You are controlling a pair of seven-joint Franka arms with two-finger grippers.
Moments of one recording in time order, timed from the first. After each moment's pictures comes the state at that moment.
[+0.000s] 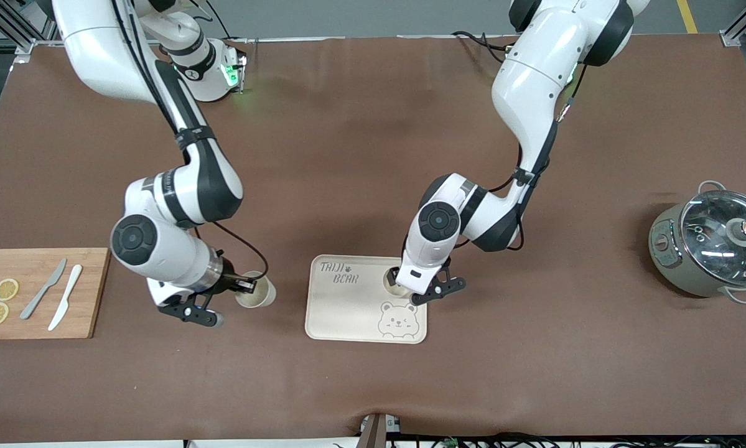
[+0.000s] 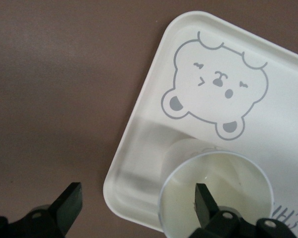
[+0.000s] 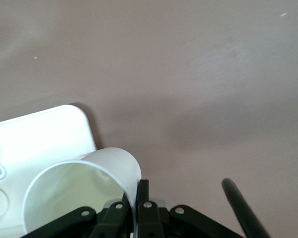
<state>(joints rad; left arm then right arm) -0.57 0.88 -0.05 -1.25 0.04 2.17 -0.95 0.34 0.64 -0.03 -1.40 0.15 2.08 0.55</state>
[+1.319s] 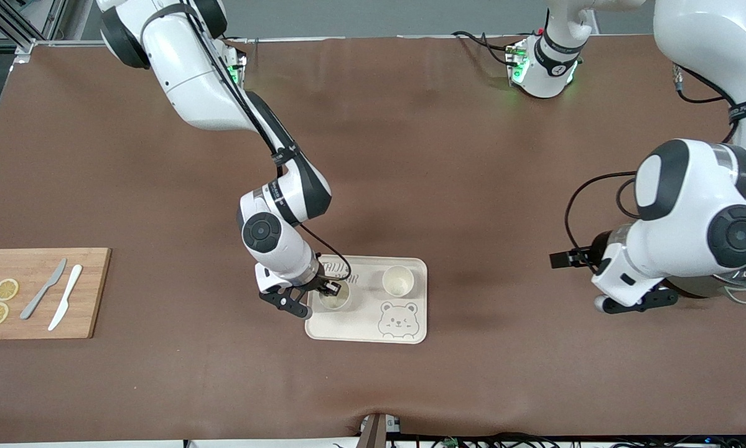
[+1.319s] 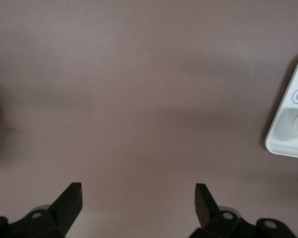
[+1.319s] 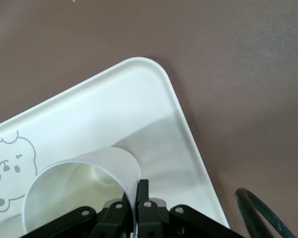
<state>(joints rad) -0.13 0.54 -0.03 -1.25 -0.06 1.62 -0.27 0.53 0.87 -0.03 -1.32 0.17 2.38 0.84</state>
